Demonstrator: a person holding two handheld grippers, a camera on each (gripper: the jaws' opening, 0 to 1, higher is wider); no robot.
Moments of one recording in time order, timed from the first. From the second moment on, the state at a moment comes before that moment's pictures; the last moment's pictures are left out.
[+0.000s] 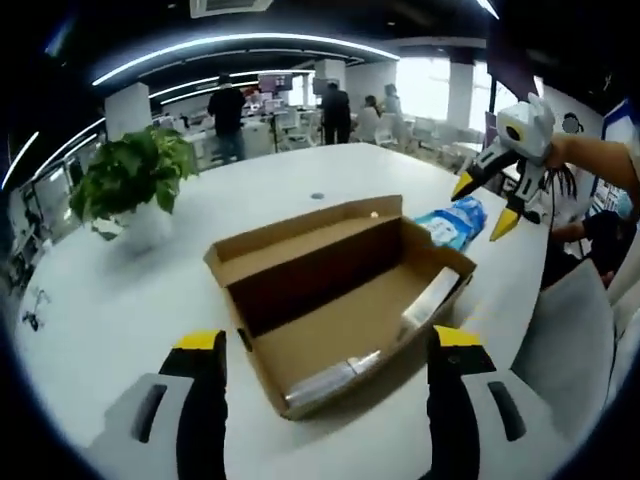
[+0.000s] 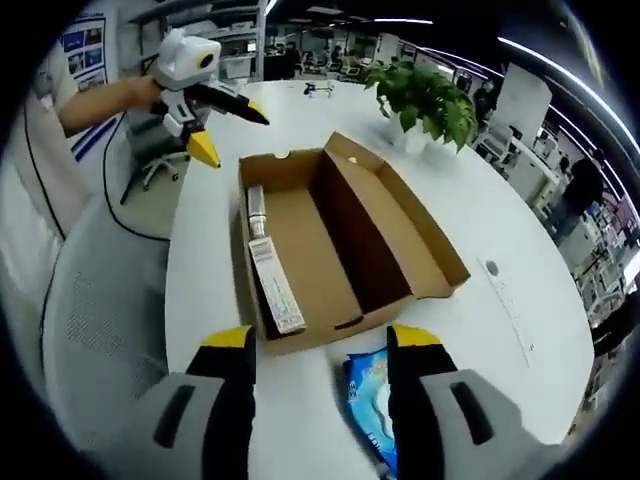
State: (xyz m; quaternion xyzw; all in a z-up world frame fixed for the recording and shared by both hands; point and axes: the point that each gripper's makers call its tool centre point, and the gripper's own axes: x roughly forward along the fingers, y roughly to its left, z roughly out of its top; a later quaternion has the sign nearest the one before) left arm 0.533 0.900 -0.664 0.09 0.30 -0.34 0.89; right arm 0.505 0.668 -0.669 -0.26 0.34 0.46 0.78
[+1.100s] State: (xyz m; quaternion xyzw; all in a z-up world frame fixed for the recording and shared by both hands) left arm 0.547 0.938 -0.717 -0.02 0.39 -0.24 0.89; right arm 0.516 0.704 -0.736 -0.32 0.38 0.55 0.67
